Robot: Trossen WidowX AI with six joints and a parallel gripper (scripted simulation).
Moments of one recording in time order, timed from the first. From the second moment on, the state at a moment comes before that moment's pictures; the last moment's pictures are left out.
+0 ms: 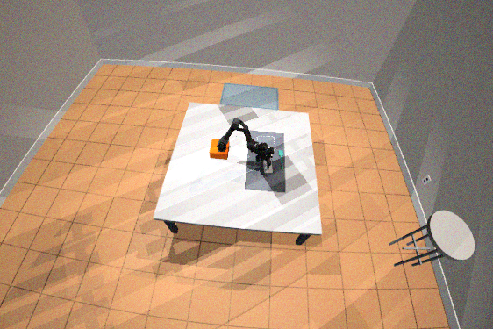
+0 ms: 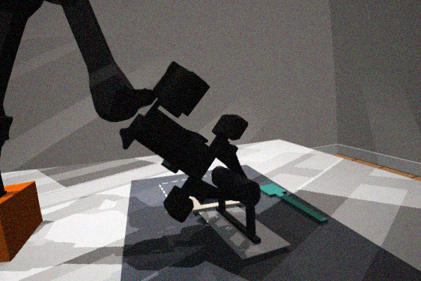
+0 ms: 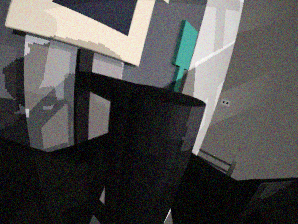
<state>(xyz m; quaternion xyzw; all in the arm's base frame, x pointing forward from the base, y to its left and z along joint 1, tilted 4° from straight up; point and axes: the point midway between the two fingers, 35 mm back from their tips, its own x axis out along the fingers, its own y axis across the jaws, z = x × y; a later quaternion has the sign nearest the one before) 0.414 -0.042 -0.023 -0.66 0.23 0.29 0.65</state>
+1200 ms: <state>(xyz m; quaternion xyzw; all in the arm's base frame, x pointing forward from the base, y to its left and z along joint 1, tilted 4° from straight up) 0.415 -0.014 0.022 -0.65 0.22 0.29 0.66</state>
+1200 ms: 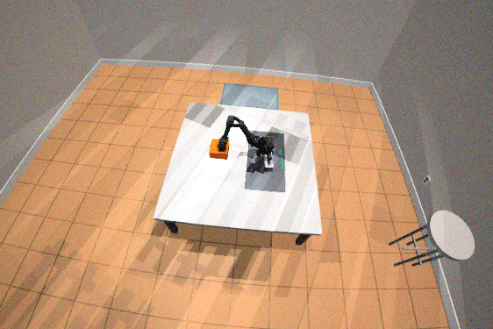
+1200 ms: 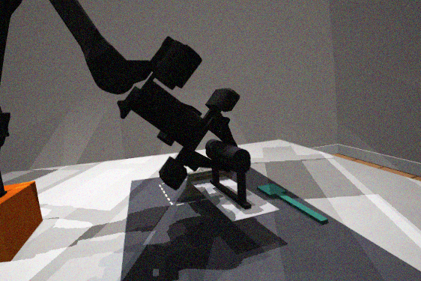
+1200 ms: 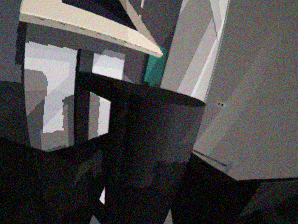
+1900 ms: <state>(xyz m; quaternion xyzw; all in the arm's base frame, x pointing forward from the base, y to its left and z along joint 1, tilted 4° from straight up) 0.415 0.019 0.034 -0.65 0.22 0.29 0.66</state>
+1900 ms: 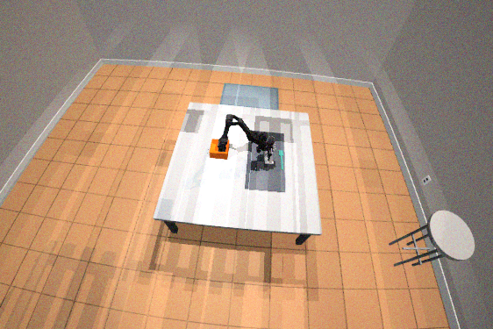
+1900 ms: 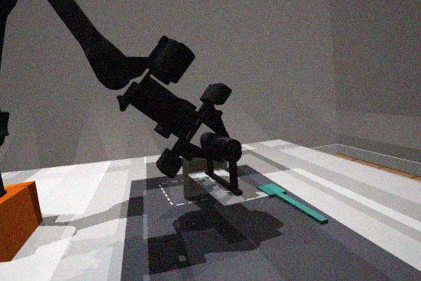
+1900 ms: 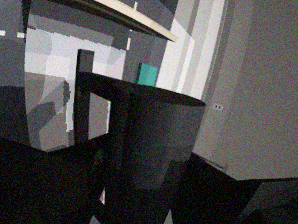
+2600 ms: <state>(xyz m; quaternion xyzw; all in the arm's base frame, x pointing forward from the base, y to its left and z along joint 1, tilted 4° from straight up) 0.412 0.035 0.034 -0.65 0.22 0.29 0.66</state>
